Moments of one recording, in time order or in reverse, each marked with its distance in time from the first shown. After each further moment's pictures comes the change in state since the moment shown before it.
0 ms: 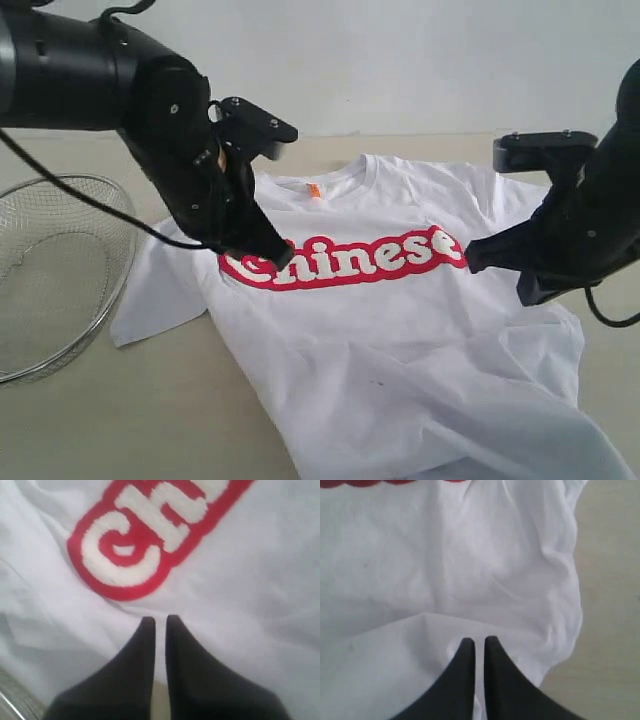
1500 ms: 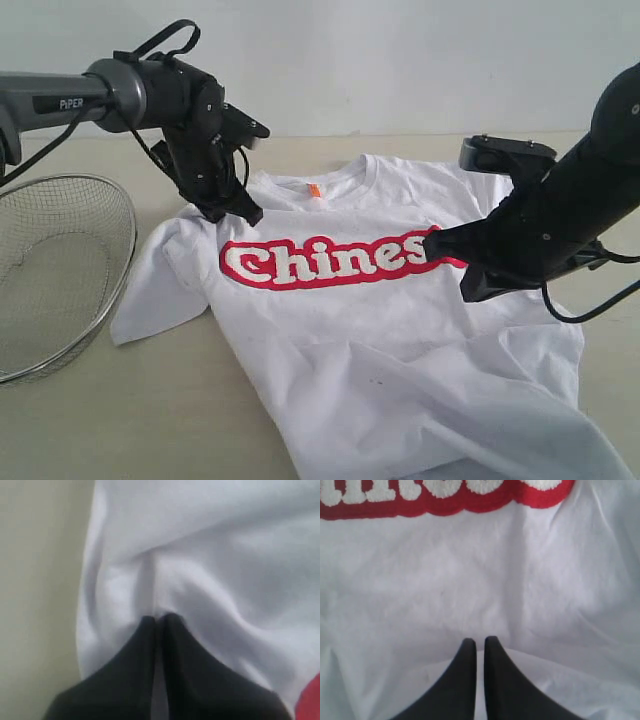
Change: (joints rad) left arm 0.236 0.558 -0.634 0.050 0.127 0.172; right arm 0.000 0.073 0.000 0.352 -0.113 -0.252
